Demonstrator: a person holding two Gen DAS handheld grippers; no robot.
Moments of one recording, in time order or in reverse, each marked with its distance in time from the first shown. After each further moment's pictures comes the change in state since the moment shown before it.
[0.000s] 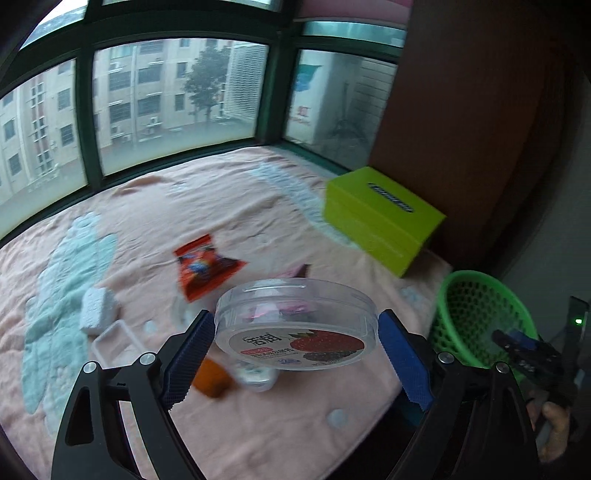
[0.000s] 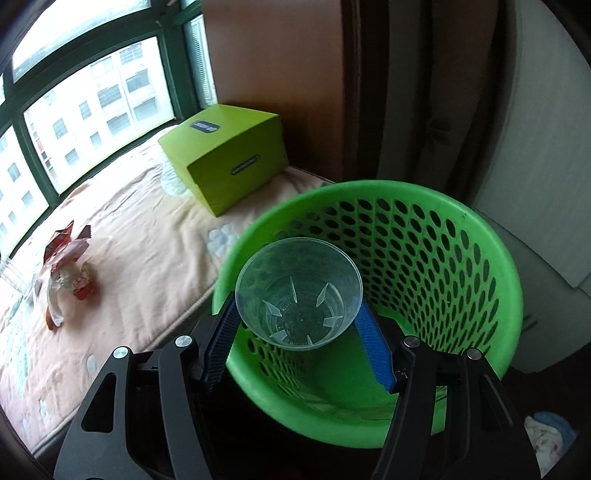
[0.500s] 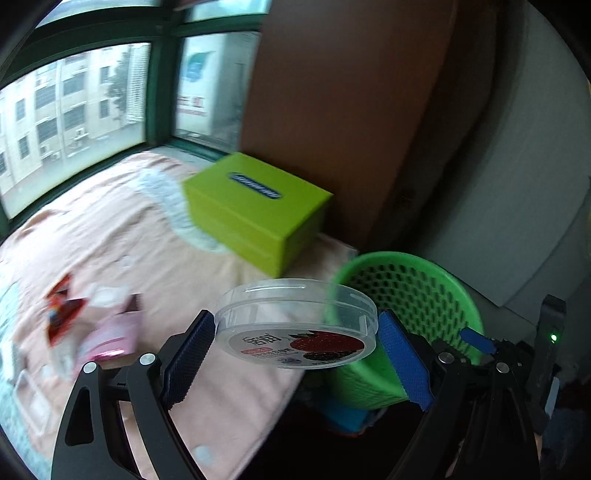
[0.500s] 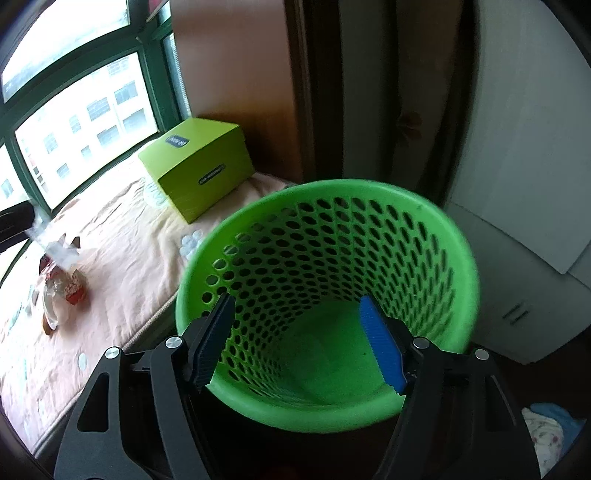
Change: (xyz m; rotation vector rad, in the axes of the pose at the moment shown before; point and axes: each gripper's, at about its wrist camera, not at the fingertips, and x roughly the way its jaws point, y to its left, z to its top) left arm 0.043 -0.146 0.019 0.168 0.078 -0.251; right arm -0.024 -0.046 -0.005 0.043 -0.033 -0.027
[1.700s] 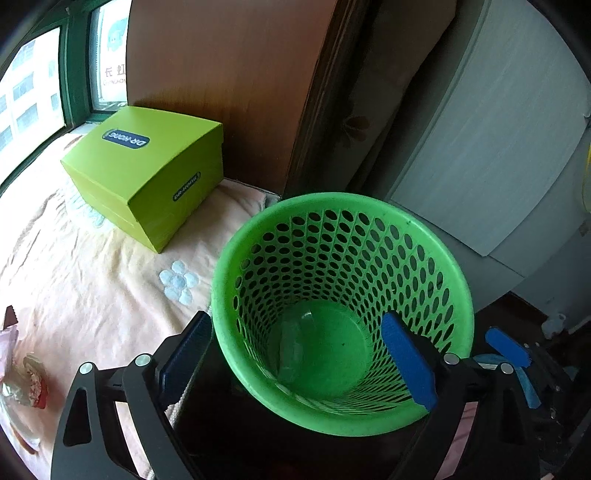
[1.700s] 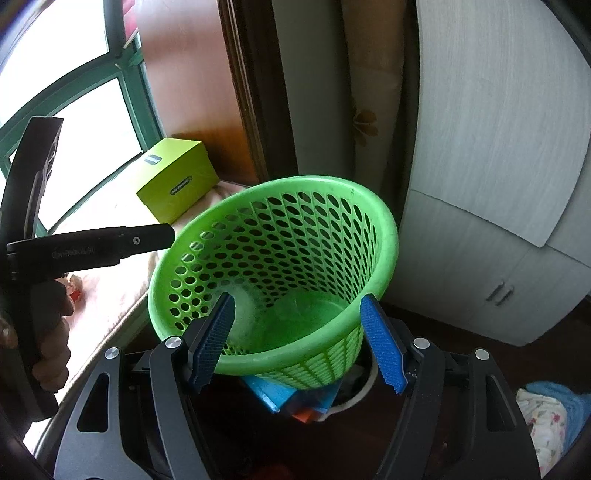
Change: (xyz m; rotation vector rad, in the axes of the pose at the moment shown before) left arm 0.102 -0.091 -0.019 0.118 0.197 -0.094; right arm -0.034 -0.043 -0.028 0.078 -0.037 -0.019
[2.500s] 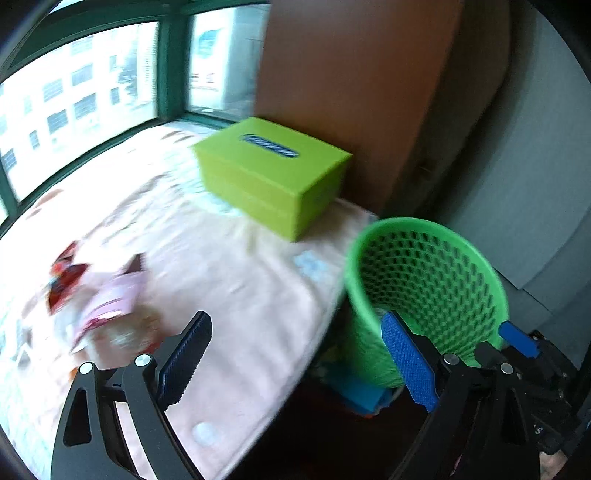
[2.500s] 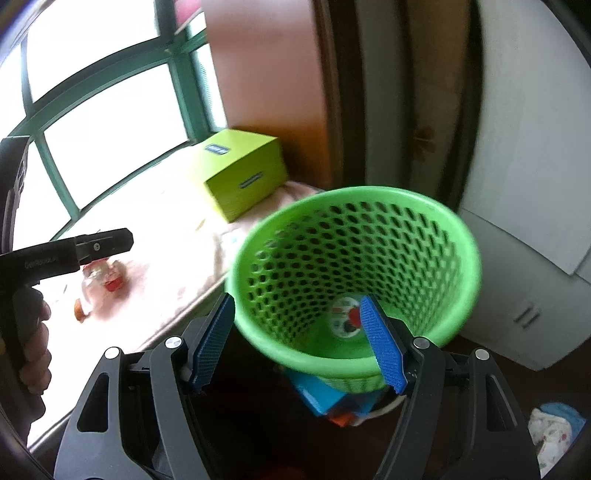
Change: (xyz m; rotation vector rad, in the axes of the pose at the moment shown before) left arm -0.097 0.095 -0.043 -0.157 -0.106 0.208; right arm -0.005 0.084 0.003 -0.119 -0.004 0.125
